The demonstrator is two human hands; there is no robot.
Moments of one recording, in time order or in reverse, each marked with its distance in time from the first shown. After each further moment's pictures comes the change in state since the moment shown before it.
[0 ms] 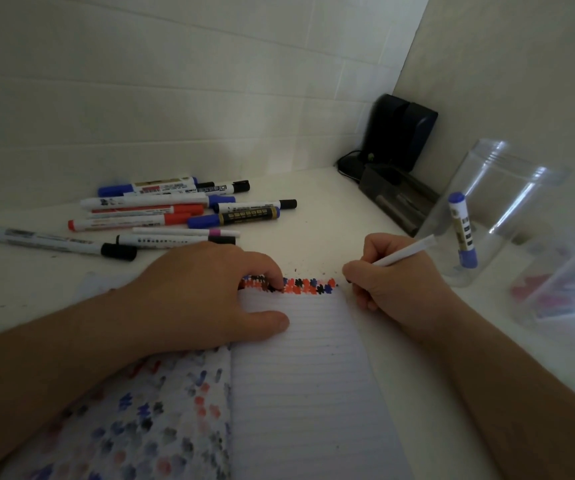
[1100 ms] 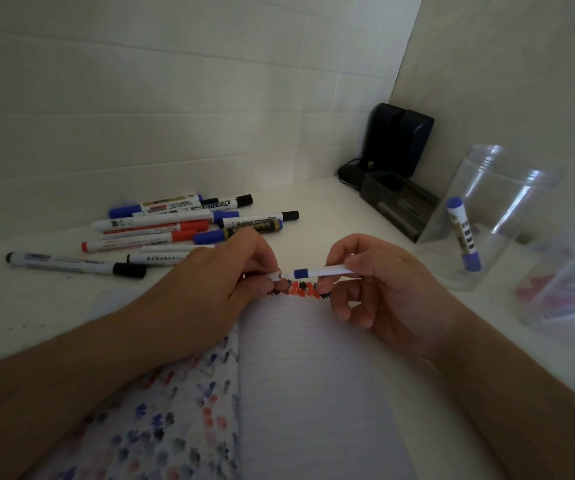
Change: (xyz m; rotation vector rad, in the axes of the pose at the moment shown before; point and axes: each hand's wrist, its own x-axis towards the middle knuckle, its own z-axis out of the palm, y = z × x) left_hand 0.000 -0.005 0.004 -0.354 0.325 0.115; right_hand -0.009 -0.015 0.007 0.621 -0.391 0.024
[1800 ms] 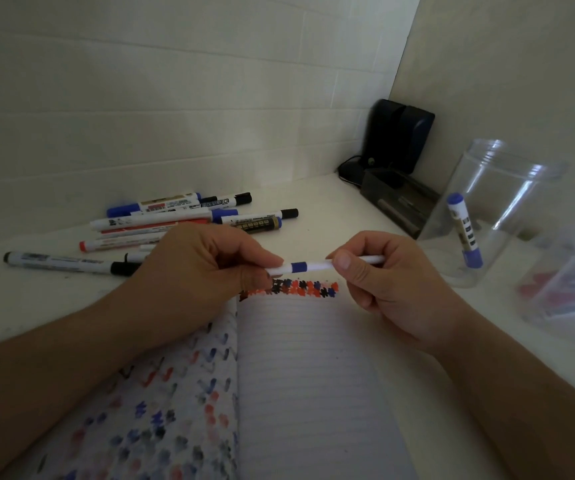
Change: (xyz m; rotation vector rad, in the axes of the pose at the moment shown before) left_hand 0.003 0.011 -0.010 -0.388 0.144 -0.074; right_hand -0.002 0.001 -0.007 -0.316 0.093 -0.201
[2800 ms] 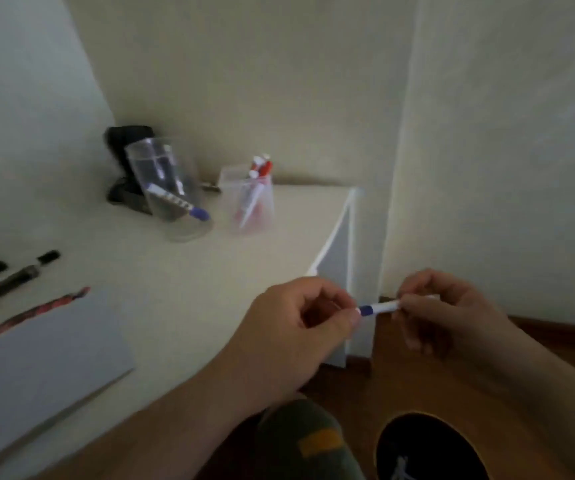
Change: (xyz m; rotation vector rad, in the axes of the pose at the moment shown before) left_hand -0.133 0.198 0.267 -0.178 -0.719 0.090; right_hand -0.406 -0.034 -0.122 0.241 0.776 0.178
